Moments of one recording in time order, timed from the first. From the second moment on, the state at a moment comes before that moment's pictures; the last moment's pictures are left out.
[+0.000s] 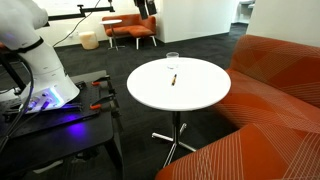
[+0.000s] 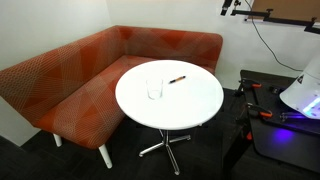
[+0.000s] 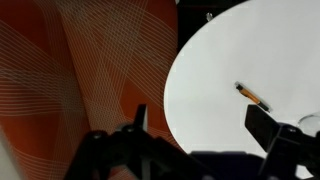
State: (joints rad) arm -0.20 -0.51 -0.21 -2.54 -0.30 2.25 -0.24
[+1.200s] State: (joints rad) arm -0.02 -0.19 0.02 -2.30 -0.12 2.44 0.06
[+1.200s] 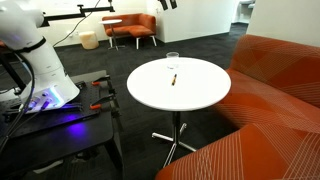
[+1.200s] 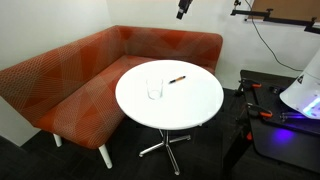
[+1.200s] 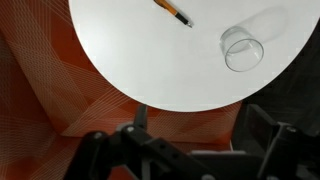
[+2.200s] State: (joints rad) arm 0.04 0.06 0.05 -2.14 0.02 2.44 0.03
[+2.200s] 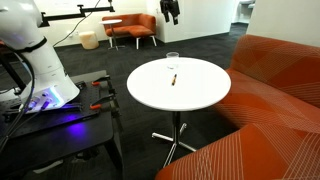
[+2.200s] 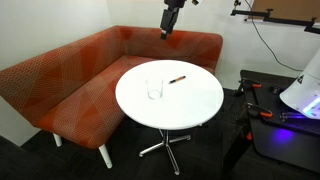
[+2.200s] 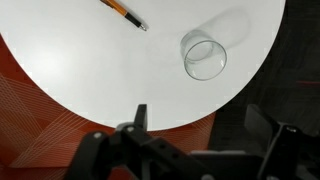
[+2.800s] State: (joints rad) arm 0.04 0.21 0.05 -2.13 0.02 2.57 0.03
